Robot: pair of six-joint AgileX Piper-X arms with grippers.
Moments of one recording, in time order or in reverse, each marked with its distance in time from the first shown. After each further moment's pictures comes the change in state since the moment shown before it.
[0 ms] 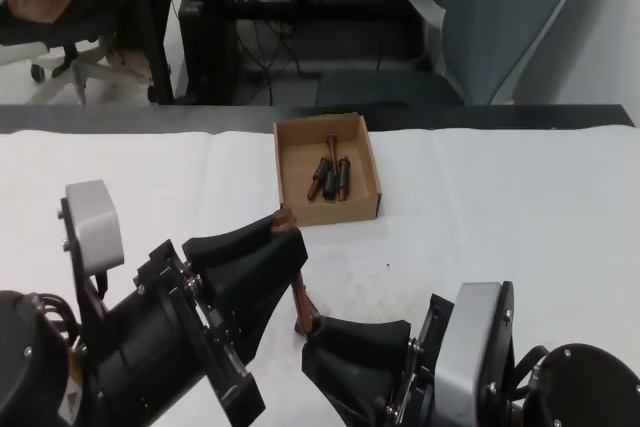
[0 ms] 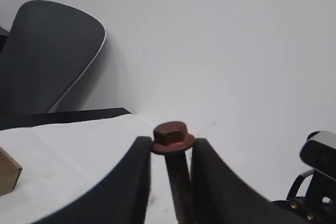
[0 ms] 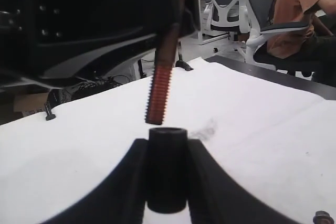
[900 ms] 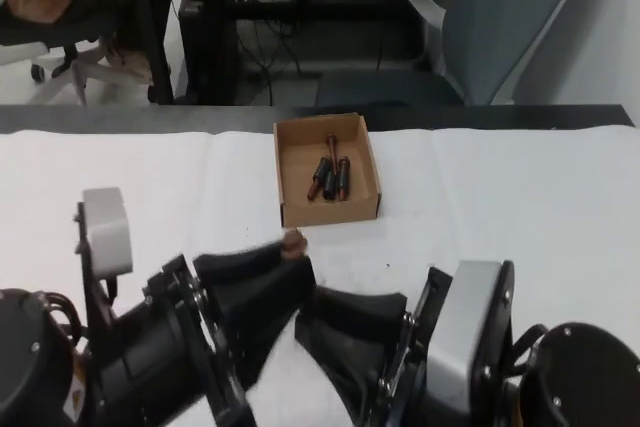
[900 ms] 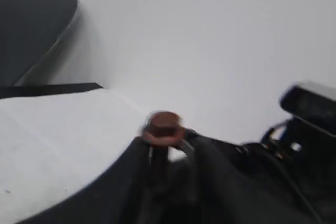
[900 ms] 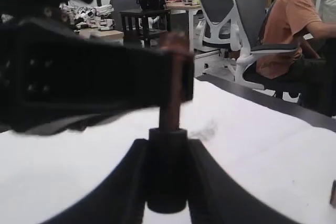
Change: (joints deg) left arm 0.1 0.0 0.1 2.4 8.2 -2.1; right arm -0.7 0.0 -3.1 0.0 2.2 -3.7
